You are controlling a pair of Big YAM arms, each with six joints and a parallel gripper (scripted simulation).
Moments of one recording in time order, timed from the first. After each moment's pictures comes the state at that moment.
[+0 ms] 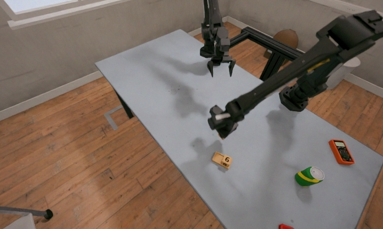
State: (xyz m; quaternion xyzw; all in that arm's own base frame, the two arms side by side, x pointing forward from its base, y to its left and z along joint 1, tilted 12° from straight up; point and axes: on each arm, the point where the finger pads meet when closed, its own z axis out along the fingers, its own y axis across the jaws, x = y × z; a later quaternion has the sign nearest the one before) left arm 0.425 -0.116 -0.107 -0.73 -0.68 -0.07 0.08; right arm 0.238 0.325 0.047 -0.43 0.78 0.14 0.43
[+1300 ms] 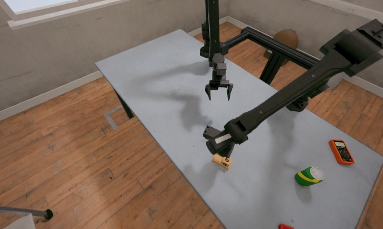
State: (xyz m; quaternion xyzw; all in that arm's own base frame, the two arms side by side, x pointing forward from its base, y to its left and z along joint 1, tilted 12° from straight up) left arm 0.508 -0.062 -0.072 -0.57 -0.81 -0.08 0.06; right arm 0.318 0.383 -0.026 -0.40 0.74 0.17 0.51
